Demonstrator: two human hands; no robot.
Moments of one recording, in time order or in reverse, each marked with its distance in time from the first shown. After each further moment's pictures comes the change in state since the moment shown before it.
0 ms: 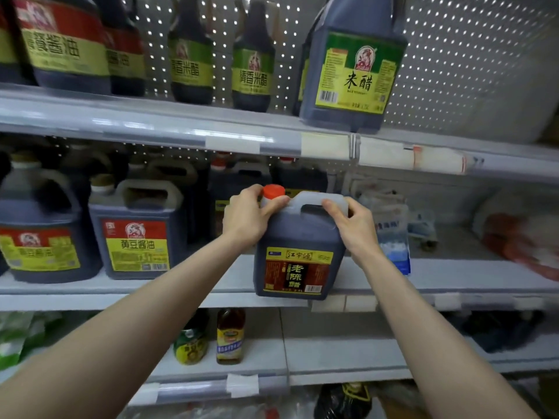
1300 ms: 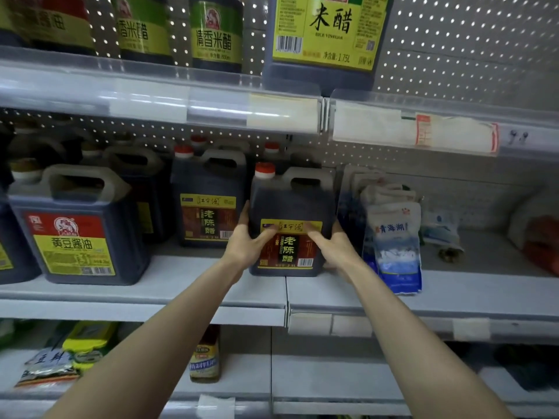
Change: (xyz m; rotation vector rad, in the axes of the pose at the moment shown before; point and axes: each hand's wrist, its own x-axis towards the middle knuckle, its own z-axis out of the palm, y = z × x) left_hand 0.047 -0.066 0.147 -0.420 -0.111 -0.319; right_hand 0.093 0.135 -0.014 -0.017 -0.282 0.271
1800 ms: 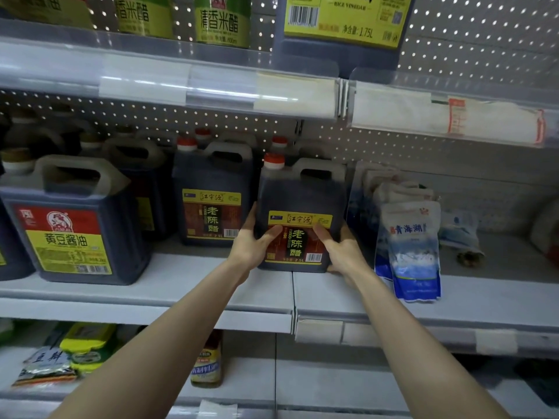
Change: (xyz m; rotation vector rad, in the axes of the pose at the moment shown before) left_hand 0.022 -0.027 0.006 -0.054 0.026 -0.028; right_hand 0.026 0.035 0.011 0.058 0.055 0.029
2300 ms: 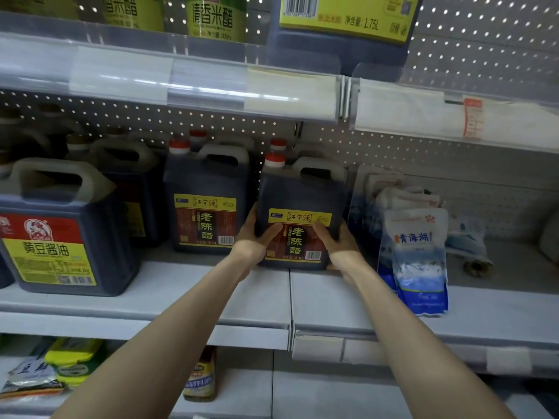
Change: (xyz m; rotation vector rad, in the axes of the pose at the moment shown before) left_hand 0.035 -0.001 0.011 0.060 0.023 0.022; right_hand 0.040 0.005 0.002 0.013 -0.007 -0.004
